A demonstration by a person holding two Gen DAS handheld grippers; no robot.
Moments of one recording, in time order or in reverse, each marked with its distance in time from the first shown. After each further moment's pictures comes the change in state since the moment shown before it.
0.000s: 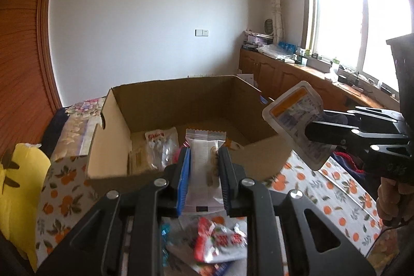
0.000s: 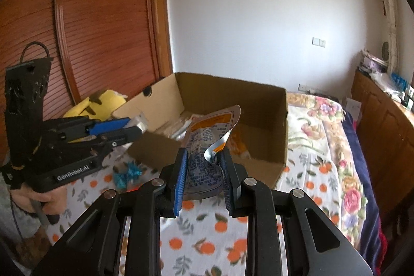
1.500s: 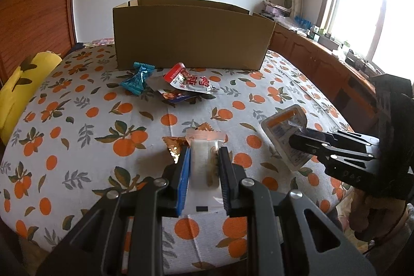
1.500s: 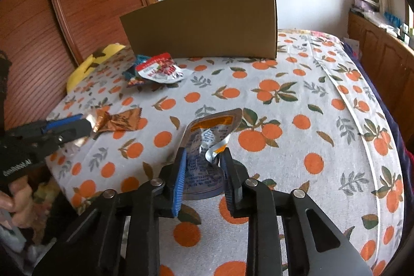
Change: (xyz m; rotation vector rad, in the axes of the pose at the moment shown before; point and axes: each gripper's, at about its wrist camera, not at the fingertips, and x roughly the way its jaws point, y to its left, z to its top) left arm -0.091 -0.062 -0.169 -0.160 0.193 0.055; right arm -0.030 0.028 -0.180 0.163 0.191 0.033
